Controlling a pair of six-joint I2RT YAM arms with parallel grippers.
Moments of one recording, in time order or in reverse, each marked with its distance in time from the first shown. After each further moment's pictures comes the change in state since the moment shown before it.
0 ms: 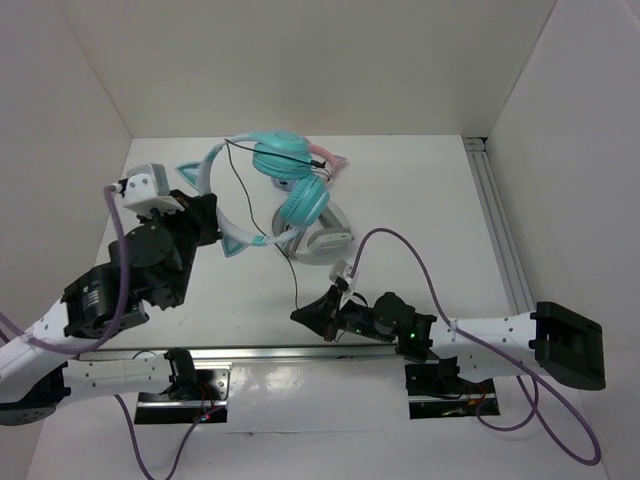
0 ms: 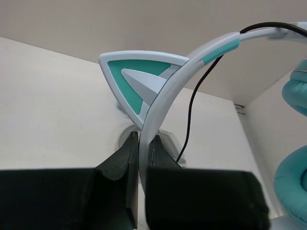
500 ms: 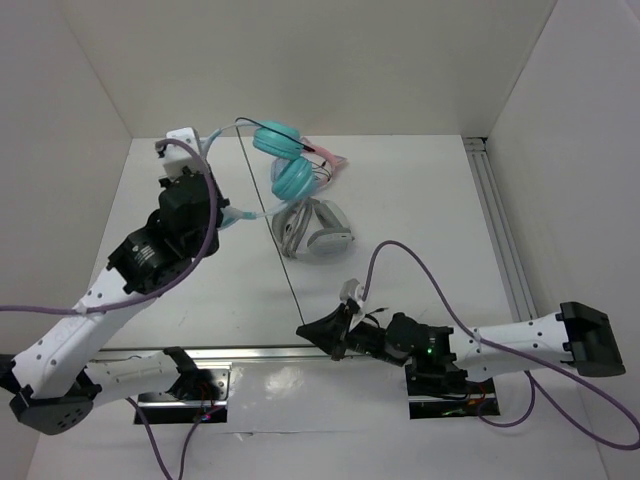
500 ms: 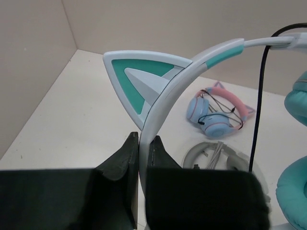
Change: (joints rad) left arm 0.372 0.200 0.020 0.069 0.068 0.201; right arm 0.230 -0.206 -0.003 -0.150 0.242 -0.042
